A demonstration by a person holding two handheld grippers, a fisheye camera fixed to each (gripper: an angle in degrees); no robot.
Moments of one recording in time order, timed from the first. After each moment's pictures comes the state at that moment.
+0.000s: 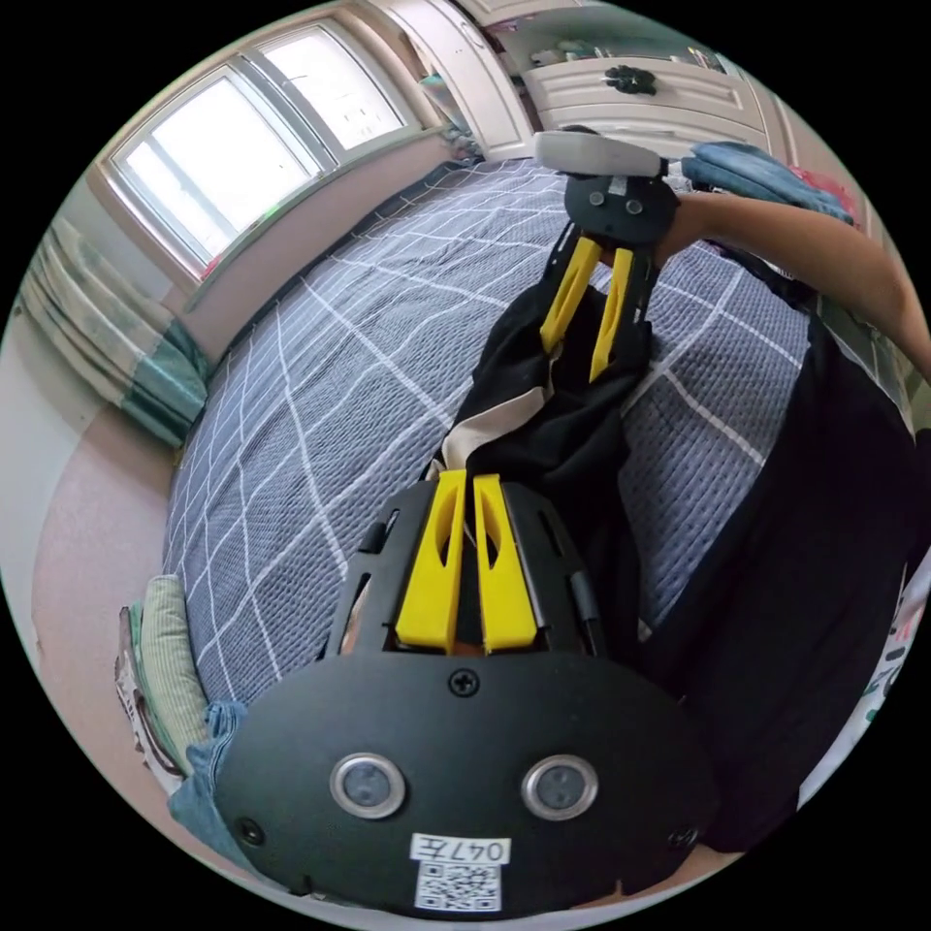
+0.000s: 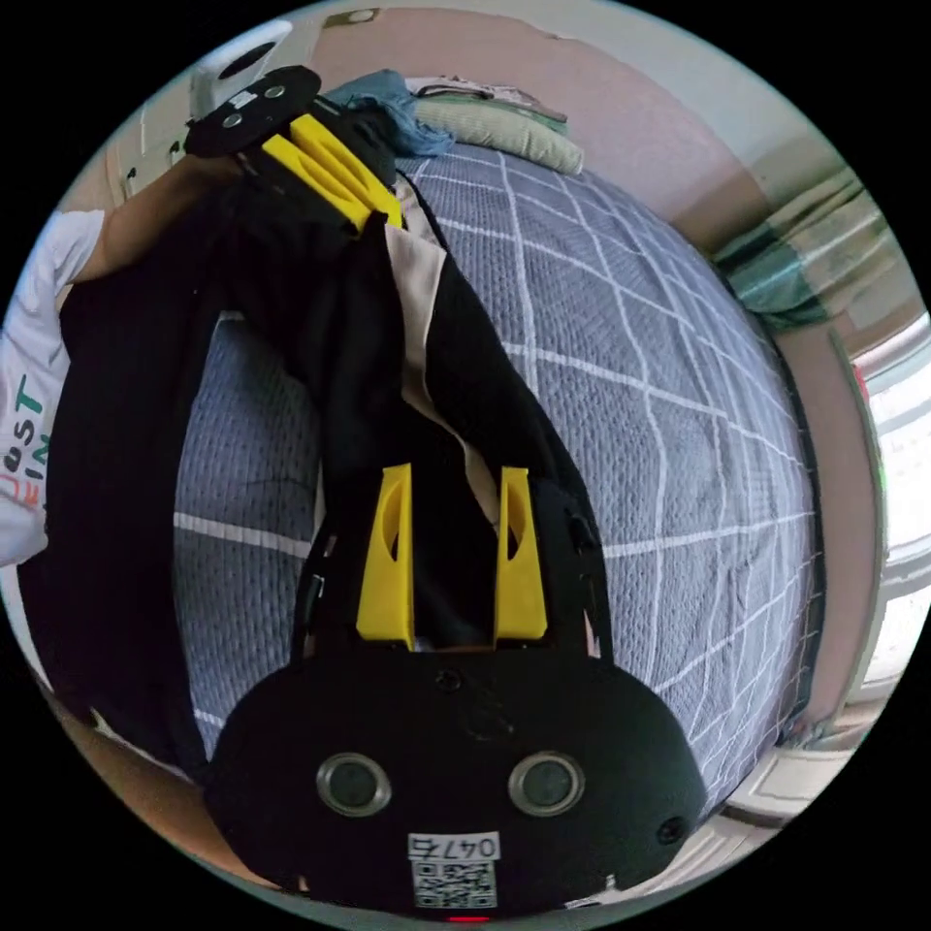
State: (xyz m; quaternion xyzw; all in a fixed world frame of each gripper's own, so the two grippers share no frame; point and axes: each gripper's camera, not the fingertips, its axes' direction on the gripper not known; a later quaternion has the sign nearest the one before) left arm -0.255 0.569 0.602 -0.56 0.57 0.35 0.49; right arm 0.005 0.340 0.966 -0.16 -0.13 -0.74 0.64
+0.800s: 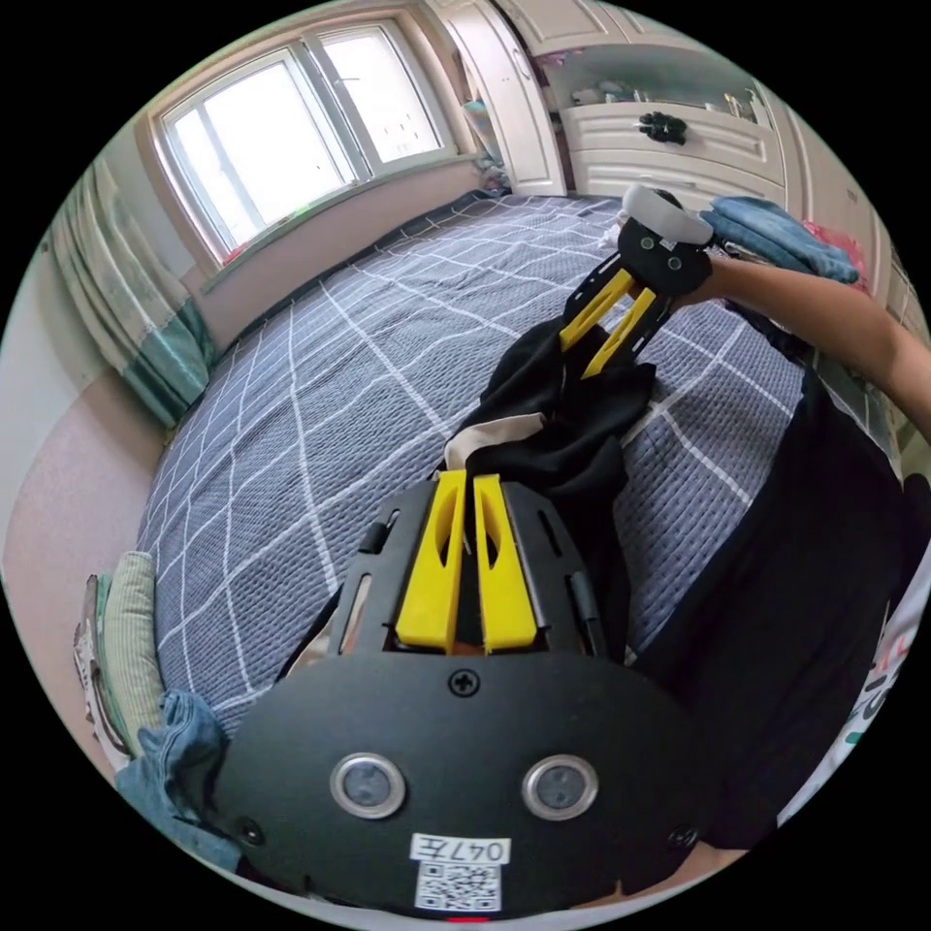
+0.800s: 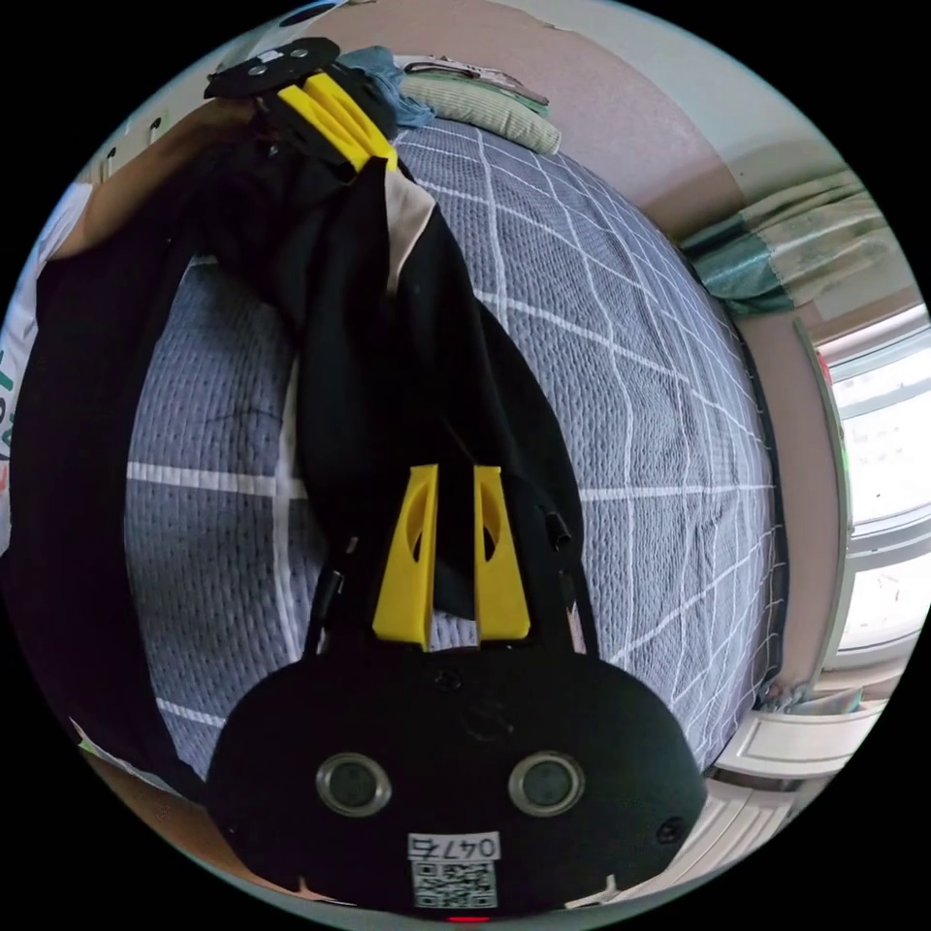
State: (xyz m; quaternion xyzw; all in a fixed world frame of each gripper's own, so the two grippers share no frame) left arm -0.295 0.592 0.627 -0.57 0.56 0.29 0.52; right arm -0.001 0.360 0.955 -0.07 -0.04 -0.74 0.66
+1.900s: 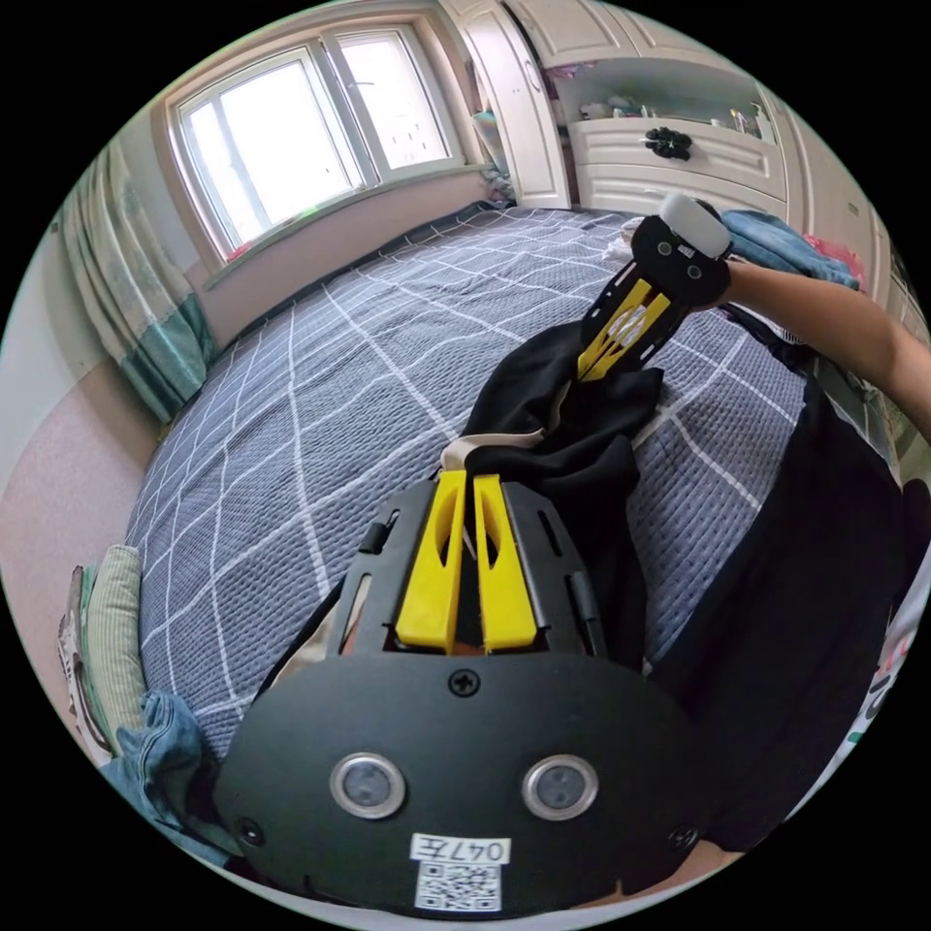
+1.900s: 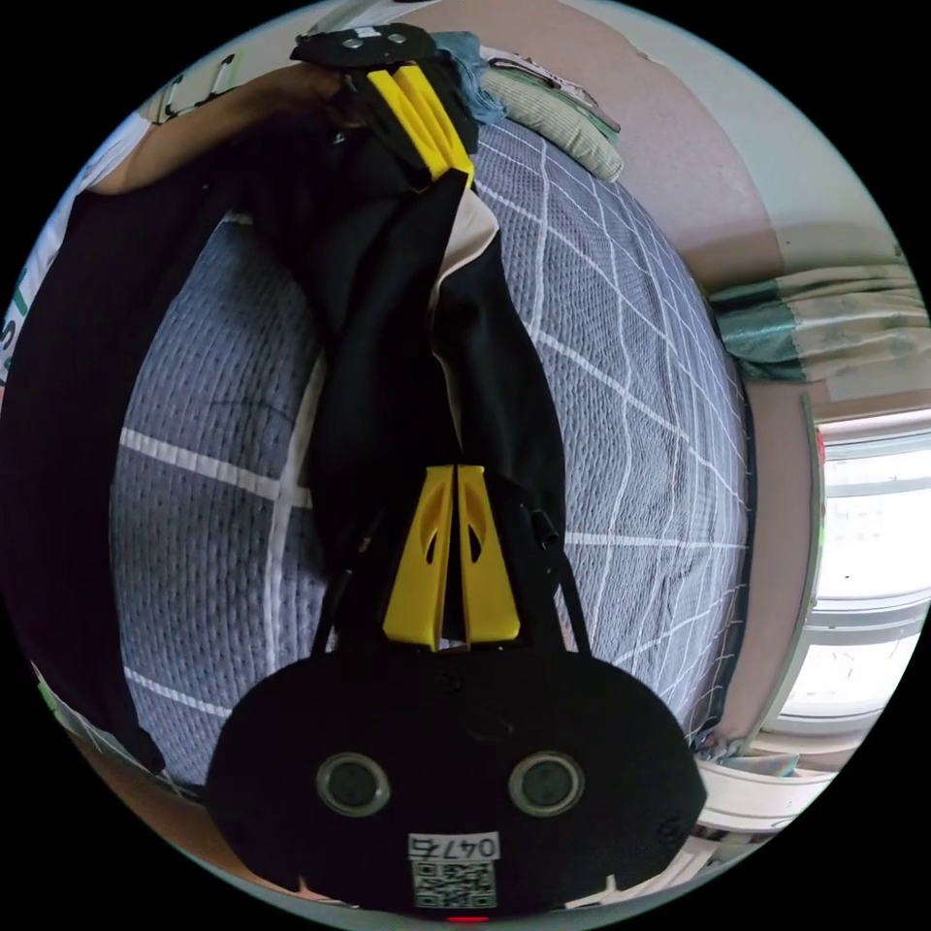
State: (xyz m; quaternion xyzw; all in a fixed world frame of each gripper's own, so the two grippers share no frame) left arm -0.336 0.602 0.644 -0.57 0.57 0.26 0.53; right arm -0.028 0.406 0.903 -0.05 -0.03 -0.80 0.60
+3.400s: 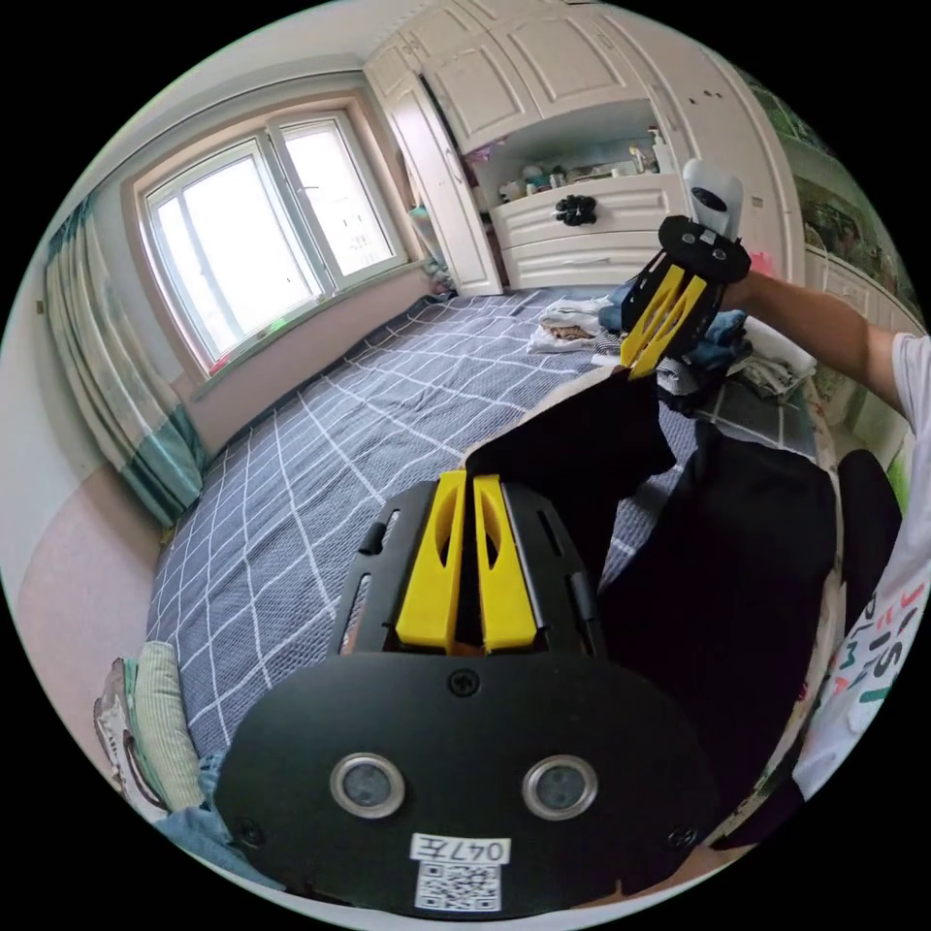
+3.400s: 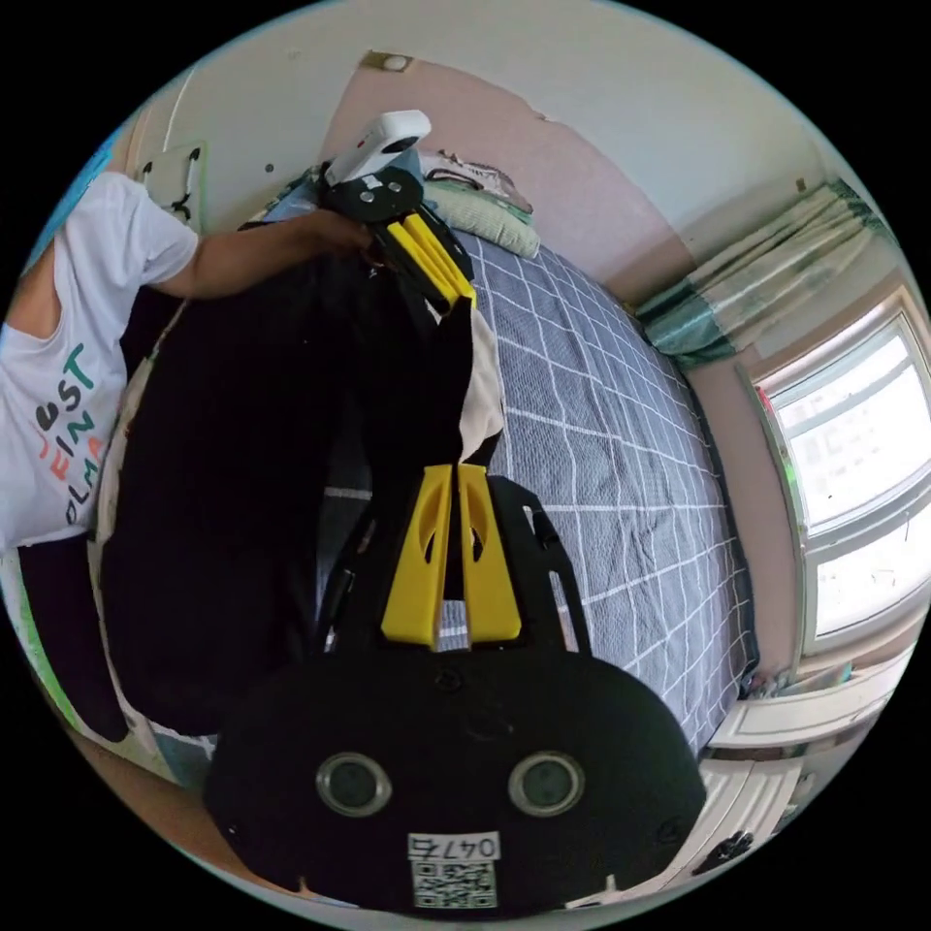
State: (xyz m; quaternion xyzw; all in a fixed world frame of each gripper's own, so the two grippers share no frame) left arm -0.391 0.394 0.667 -0.47 0.65 0.22 0.56; right arm 0.111 0.447 0.588 0.01 -0.10 -0.72 0.69
